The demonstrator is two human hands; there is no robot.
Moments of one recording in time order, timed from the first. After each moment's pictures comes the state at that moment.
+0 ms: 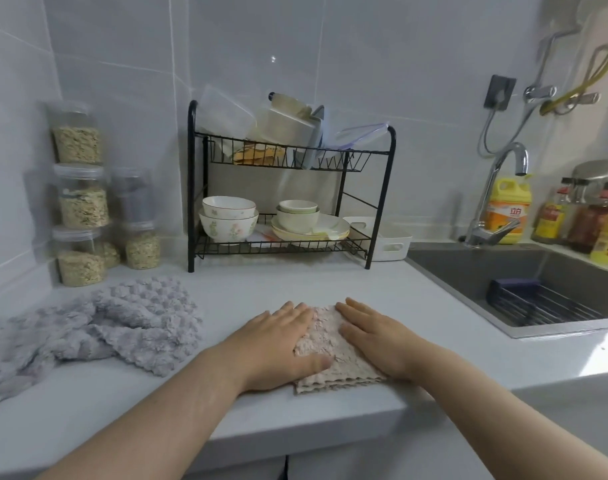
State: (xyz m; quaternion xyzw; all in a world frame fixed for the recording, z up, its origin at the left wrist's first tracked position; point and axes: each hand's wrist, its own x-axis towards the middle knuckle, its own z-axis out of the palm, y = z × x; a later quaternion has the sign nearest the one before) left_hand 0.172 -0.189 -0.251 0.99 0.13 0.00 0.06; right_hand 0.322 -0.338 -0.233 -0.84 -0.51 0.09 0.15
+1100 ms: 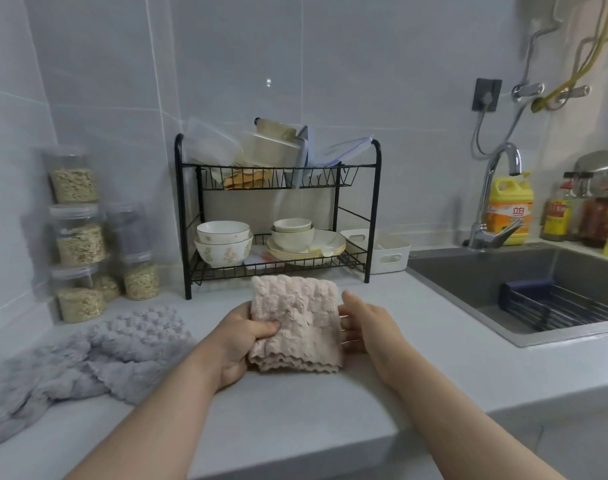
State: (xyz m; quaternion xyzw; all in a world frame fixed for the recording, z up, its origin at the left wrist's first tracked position) left_hand 0.185 -0.166 -0.232 0.59 0.24 0.24 0.73; right_hand 0.326 -0.313 -0.234 -0.66 -0.29 0.25 0.65
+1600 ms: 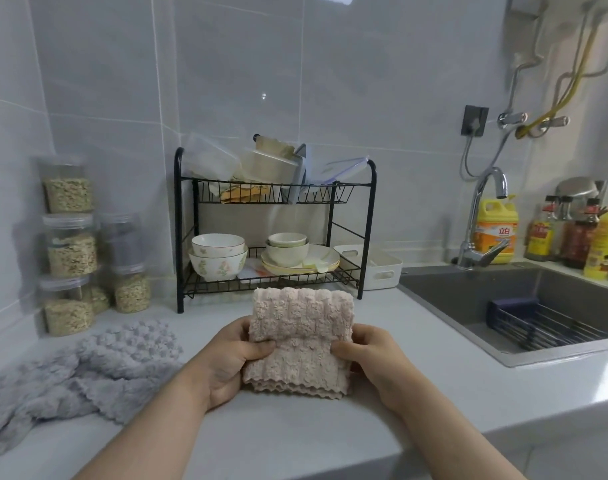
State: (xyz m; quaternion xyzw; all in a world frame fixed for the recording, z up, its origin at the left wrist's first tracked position) left_hand 0.182 -0.160 -0.239 0.55 0.18 0.24 0.78; right_hand 0.331 -0.326 -0.240 -0.65 -0.33 0.25 0.63
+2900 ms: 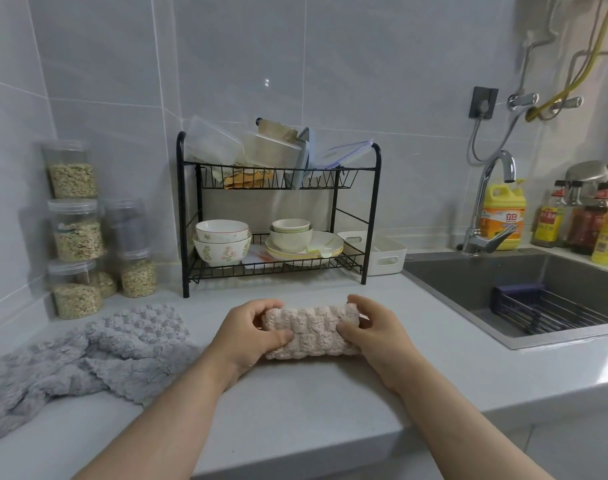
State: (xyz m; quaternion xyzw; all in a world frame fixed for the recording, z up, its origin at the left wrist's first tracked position) left_hand 0.184 -0.163 -0.247 0.73 0.21 0.31 0.57; right_hand 0.336 -0.321 -0.251 -0.65 -0.34 0.17 0.65
